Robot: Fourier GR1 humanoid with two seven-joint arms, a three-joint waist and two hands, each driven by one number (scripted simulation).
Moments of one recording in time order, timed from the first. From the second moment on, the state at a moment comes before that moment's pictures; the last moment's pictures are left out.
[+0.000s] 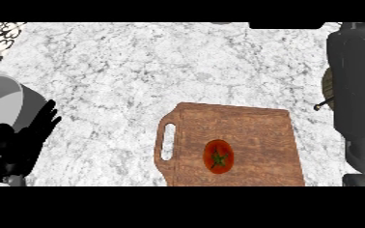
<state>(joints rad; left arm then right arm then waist) 0.04 0.30 0.20 -1.40 0.03 -0.12 0.13 -0.98 -0.28 -0.25 -1.24 1.29 -0.16 0.89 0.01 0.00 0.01</state>
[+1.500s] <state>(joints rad) 0.03 0.28 0.21 -1.40 0.01 -0.13 0.14 -1.14 -0.78 -0.15 -0.64 1.40 0.06 0.37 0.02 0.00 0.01</state>
